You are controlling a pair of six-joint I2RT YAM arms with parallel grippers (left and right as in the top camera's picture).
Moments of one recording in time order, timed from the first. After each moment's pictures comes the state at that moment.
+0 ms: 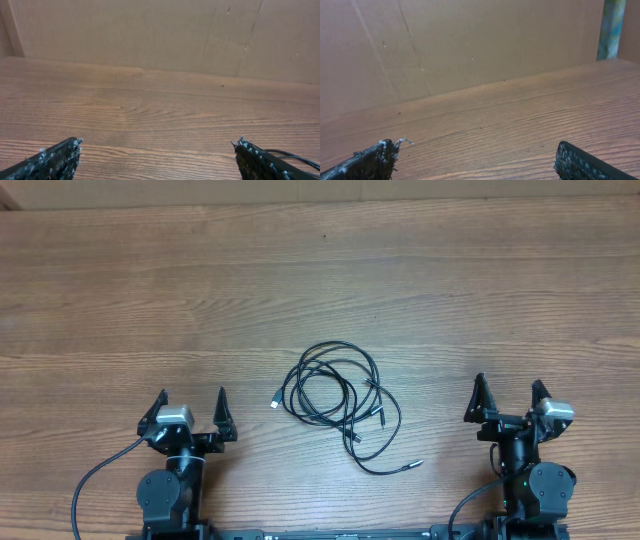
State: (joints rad) left arm 0.06 0.01 0.01 -0.07 0.05 -0.10; right arm -0.07 0.01 0.02 -0.03 -0.01 0.20
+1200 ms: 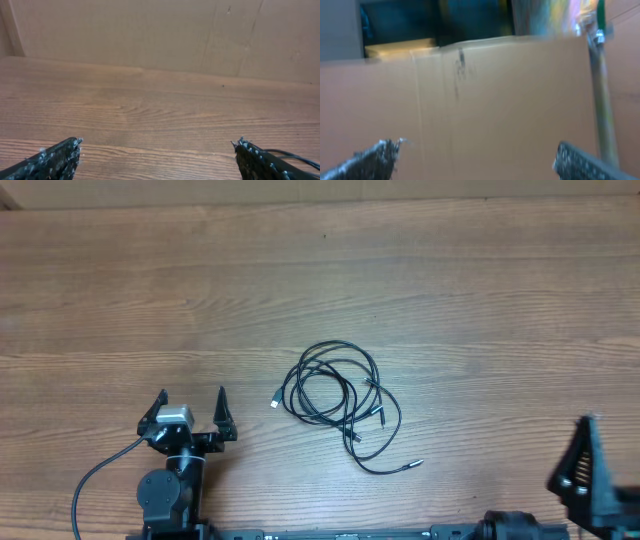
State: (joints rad) left arm 0.06 0.01 0.01 -0.07 0.05 -0.10; right arm -0.07 0.18 1.02 -0.45 -0.04 0.17
